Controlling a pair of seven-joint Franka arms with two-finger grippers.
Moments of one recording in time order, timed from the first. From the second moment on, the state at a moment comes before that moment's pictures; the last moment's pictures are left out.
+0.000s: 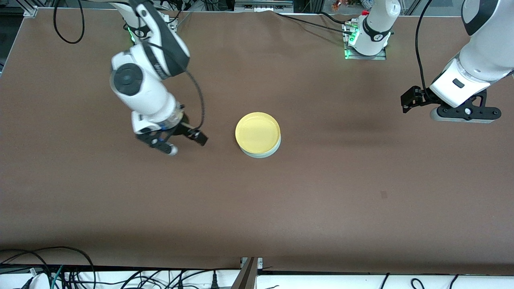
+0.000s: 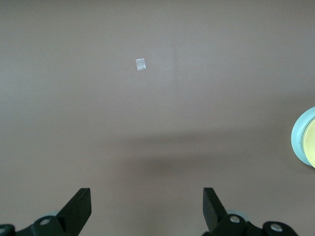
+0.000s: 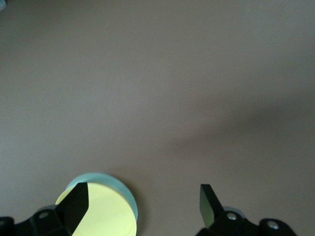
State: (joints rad) left arm -0.04 0.03 -0.11 -1.67 0.05 1.67 -0.09; right arm 0.22 0.33 0.21 -1.66 0.02 2.08 0.89
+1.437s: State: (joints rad) left arm -0.04 0.02 -0.11 -1.67 0.05 1.66 -0.09; right arm 0.12 0.01 -0.03 -1.59 0.02 1.45 0.18
